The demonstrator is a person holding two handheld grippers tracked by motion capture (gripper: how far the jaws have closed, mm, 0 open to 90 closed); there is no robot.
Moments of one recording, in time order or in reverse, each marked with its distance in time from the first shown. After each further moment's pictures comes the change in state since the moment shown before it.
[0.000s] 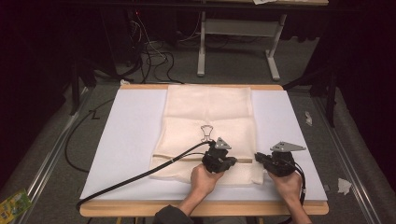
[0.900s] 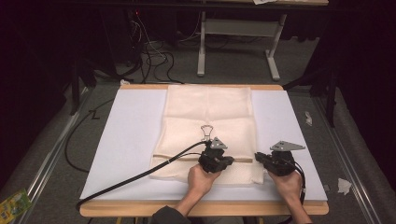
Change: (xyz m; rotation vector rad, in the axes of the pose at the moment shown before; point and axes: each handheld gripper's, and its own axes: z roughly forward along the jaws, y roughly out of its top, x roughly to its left) left arm 0.006 -0.004 -0.008 -0.017 -0.005 -0.012; right arm 0.000 0.002 0.000 0.011 -0.008 -0.007
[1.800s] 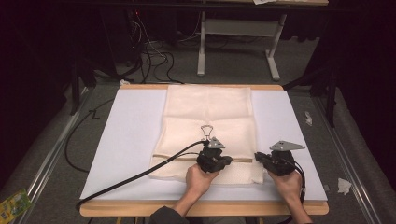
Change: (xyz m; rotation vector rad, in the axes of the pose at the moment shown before) left arm 0.004 -0.002 -0.006 -0.001 0.006 0.003; right arm 0.001 0.002 -0.001 0.003 0.000 -0.005
